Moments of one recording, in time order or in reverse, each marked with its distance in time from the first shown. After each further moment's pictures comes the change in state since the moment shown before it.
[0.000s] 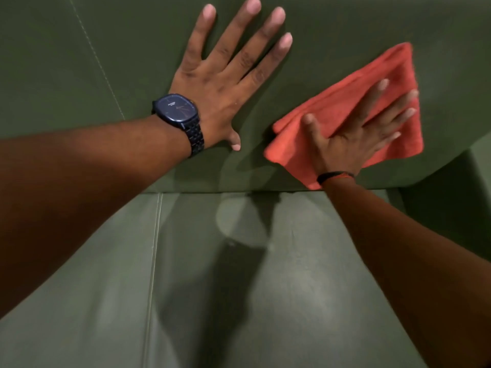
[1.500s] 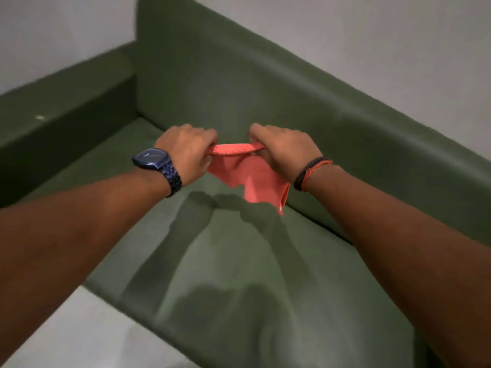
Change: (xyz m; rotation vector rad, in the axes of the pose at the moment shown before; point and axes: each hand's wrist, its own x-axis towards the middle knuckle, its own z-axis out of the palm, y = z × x) left_hand -0.356 -0.115 -0.225 -0.264 -0.149 -0.766; right_hand -0.155 -0.366 -0.200 0.163 -0.769 -1.403
